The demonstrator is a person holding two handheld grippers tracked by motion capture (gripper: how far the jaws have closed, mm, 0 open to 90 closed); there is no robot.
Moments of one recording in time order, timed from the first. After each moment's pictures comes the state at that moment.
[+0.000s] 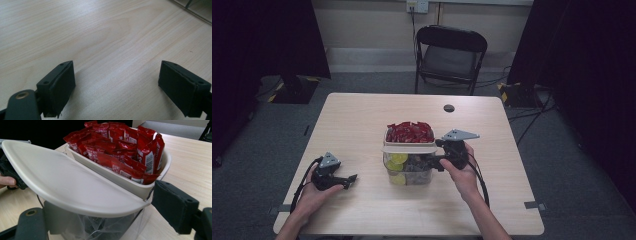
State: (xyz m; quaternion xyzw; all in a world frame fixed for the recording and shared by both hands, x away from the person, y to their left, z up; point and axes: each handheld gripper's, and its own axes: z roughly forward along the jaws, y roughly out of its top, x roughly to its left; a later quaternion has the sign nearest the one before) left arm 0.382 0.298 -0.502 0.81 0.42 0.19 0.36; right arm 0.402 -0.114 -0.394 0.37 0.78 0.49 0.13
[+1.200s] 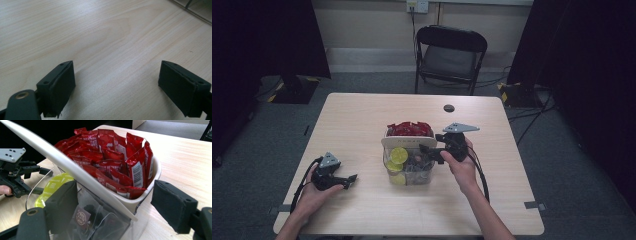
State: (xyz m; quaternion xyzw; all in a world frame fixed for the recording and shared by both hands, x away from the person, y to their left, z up) left arm 0.382 0.298 -0.502 0.81 0.42 0.19 0.36; right arm 0.425 -0.116 -0.395 0.38 0.77 0.50 0.12
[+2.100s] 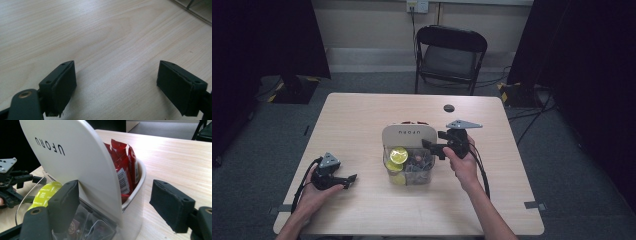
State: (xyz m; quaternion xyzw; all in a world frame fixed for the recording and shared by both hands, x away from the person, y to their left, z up) left arm 0.380 0.297 -0.500 0.81 0.44 0.18 0.35; right arm 0.434 -0.121 -0.395 0.40 0.75 0.51 0.12
